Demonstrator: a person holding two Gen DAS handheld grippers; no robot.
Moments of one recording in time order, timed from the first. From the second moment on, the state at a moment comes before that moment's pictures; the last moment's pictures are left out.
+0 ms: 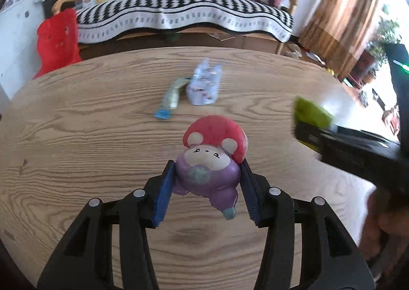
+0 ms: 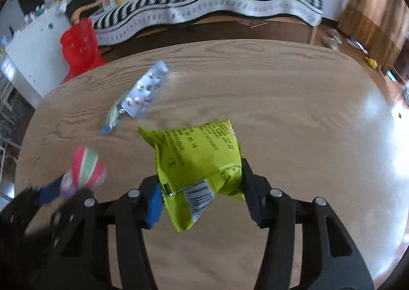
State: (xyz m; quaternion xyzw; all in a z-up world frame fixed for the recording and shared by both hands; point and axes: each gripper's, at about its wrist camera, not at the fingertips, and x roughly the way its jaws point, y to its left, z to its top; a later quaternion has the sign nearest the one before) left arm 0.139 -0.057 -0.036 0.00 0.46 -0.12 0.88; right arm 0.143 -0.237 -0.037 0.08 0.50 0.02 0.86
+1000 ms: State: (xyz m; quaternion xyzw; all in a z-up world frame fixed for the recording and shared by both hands) left arm -0.091 -0.409 -0.064 0.13 0.42 -0.43 0.79; right arm -0.259 -0.614 -0.095 0.29 0.48 -0.26 0.78
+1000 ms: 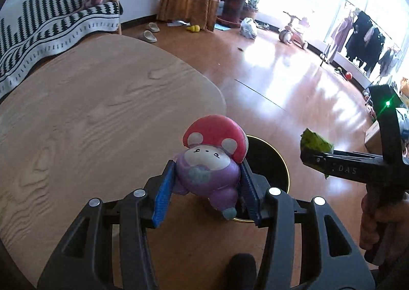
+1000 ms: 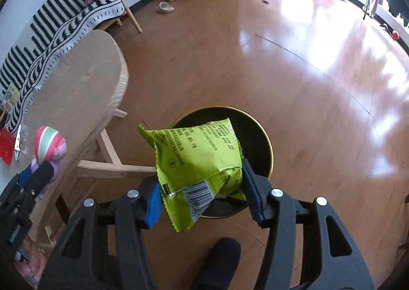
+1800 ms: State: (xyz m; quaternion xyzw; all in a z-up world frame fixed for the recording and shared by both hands) left arm -0.097 -0.435 -0.078 0.14 0.43 -0.44 0.78; right arm -0.246 -0.615 -0.080 0.30 0.46 -0.27 0.80
